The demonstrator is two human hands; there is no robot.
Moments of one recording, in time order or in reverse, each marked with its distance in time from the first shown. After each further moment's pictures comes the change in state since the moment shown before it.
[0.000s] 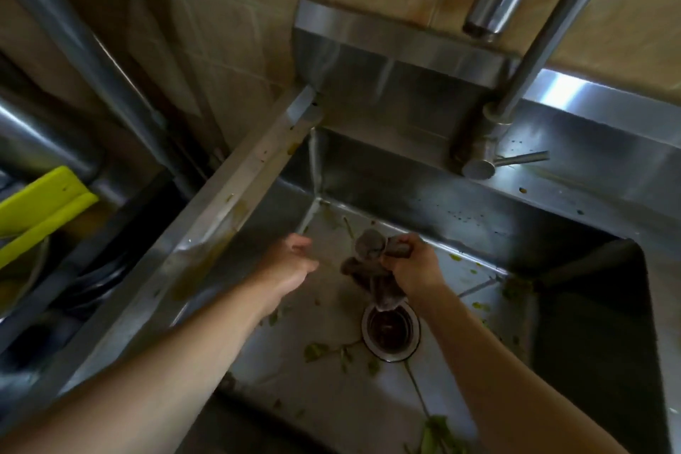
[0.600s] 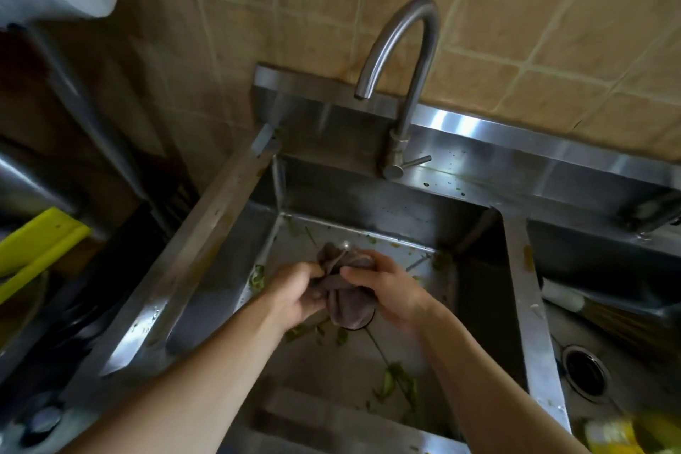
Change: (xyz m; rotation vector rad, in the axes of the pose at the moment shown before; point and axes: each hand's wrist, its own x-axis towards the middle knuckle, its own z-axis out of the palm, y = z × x) left_hand -0.141 0.033 0.008 -0.742 -0.374 -0.258; right_hand -0.175 -0.037 -0.047 0.440 -0.325 -0.088
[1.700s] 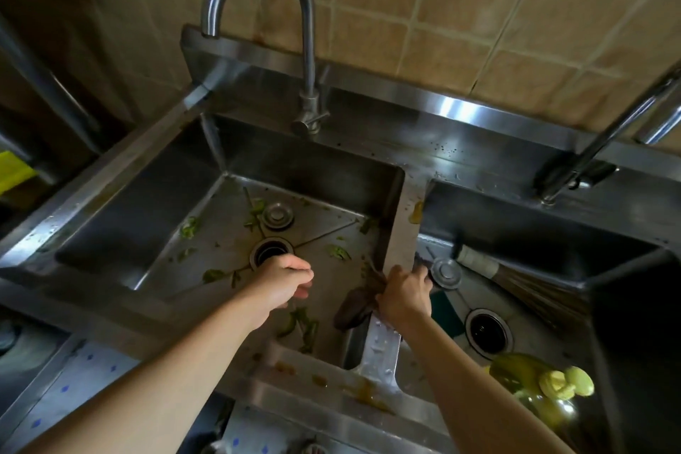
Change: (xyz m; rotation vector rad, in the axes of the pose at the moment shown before) left_hand -0.050 -0.155 0.147 0.810 0.180 0.187; right_hand -0.096 0.071 -0.229 -1.206 0.443 0.243
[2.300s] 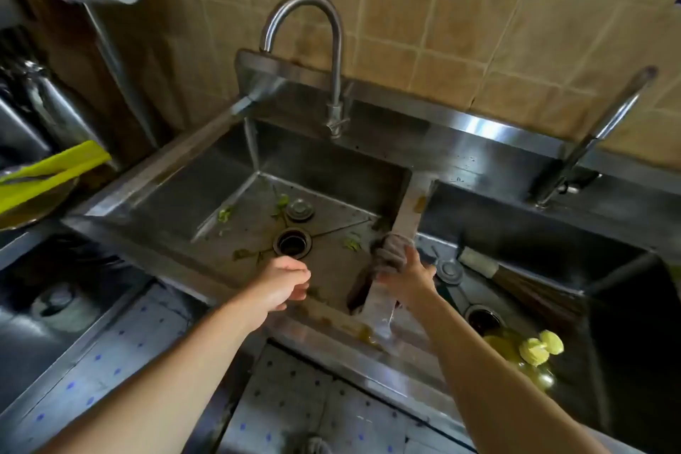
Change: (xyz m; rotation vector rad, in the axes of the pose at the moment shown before) left_hand -0.104 -0.046 0.011 -0.092 0.092 0.014; right_hand -0.067 0.029 -0.017 0.449 -0.120 -0.066
